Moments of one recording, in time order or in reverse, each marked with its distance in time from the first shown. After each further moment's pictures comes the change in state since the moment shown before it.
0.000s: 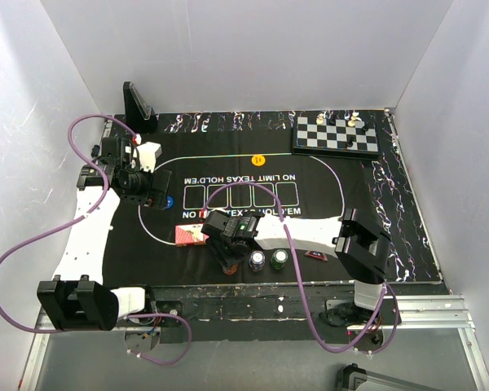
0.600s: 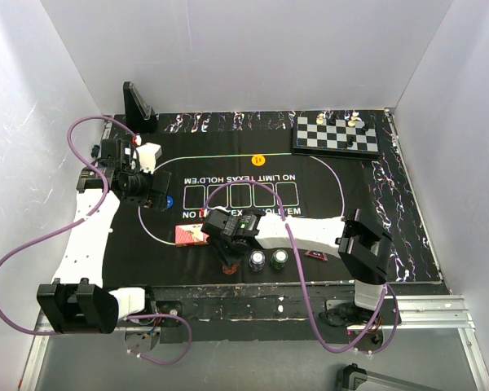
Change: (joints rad) left arm 0.000 -0.021 -0.019 0.014 -0.004 0.011; right arm 0.003 -0.012 0.012 -0.037 0.010 0.009
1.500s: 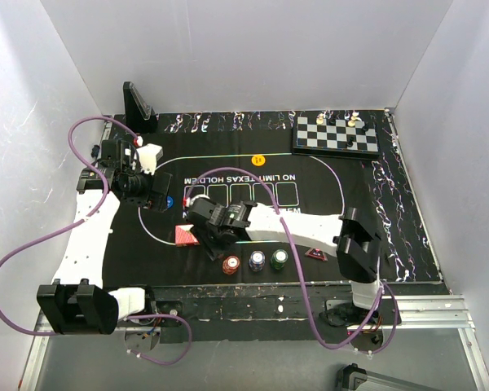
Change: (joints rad) left arm 0.000 -0.005 -0.008 0.002 0.010 0.030; right arm 0.016 0.055 0.225 -0.107 0.023 -0.059
